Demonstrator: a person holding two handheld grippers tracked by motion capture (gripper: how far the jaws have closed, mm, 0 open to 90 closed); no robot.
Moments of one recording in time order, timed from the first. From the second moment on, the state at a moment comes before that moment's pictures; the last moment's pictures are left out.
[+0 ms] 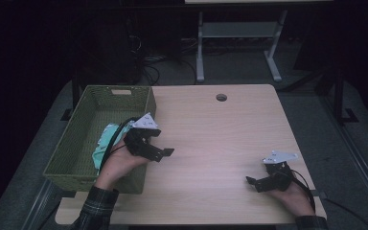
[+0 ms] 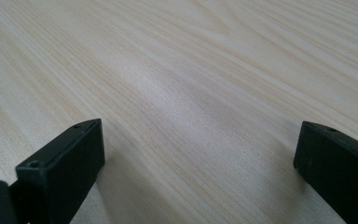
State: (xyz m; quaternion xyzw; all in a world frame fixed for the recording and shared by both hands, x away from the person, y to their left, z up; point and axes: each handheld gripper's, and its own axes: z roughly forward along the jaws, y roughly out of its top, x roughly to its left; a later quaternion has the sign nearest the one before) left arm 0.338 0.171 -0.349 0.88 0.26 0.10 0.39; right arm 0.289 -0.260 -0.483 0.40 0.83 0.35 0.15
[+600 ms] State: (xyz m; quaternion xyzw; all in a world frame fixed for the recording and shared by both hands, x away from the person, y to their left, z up) left arm 0.340 0.194 -0.352 0.87 0.28 0.11 0.39; right arm 0.289 -0.260 -0.483 0.40 0.83 0.35 0.15
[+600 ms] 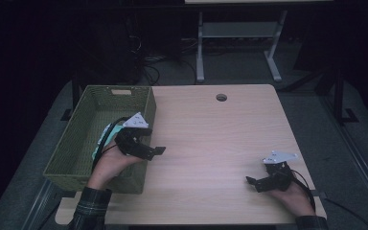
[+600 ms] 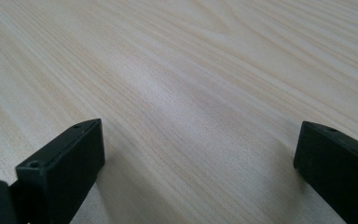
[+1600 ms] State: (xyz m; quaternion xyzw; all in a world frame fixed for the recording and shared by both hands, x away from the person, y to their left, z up) left arm 0.346 0.233 -0.357 0.85 0.32 0.12 0.39; right arm 0.289 -0.260 -0.483 0.40 0.83 0.35 0.15
